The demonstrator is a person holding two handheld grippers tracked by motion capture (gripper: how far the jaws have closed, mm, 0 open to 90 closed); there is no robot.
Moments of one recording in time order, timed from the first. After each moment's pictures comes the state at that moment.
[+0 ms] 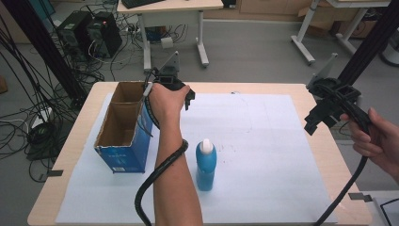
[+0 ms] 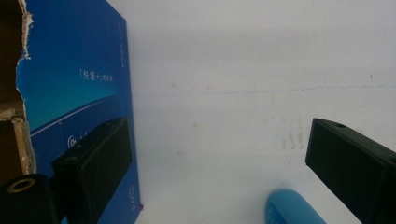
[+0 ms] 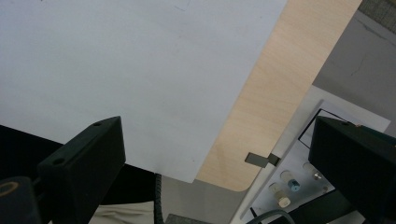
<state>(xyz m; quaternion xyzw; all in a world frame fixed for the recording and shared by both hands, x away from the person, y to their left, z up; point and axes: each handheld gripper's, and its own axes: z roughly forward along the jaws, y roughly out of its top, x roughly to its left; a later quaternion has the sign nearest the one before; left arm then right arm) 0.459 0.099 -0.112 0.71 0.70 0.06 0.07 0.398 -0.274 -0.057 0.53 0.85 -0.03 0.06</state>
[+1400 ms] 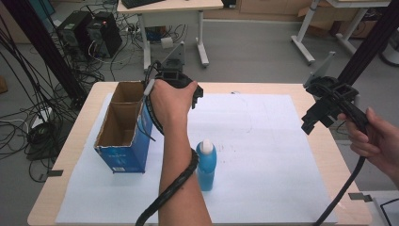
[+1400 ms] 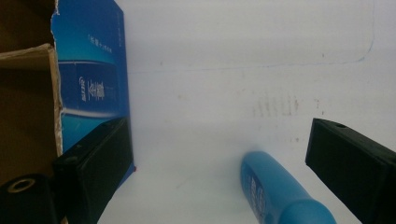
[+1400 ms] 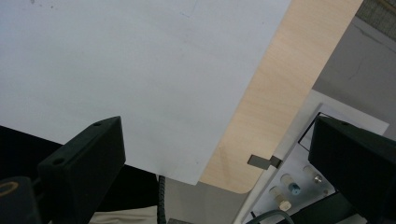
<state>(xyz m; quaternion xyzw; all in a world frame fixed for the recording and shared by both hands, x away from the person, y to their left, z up) 0.396 0.073 -0.055 0.71 0.69 0.08 0.09 0.390 -0.267 -0.052 0.53 0.85 -0.02 0.06</state>
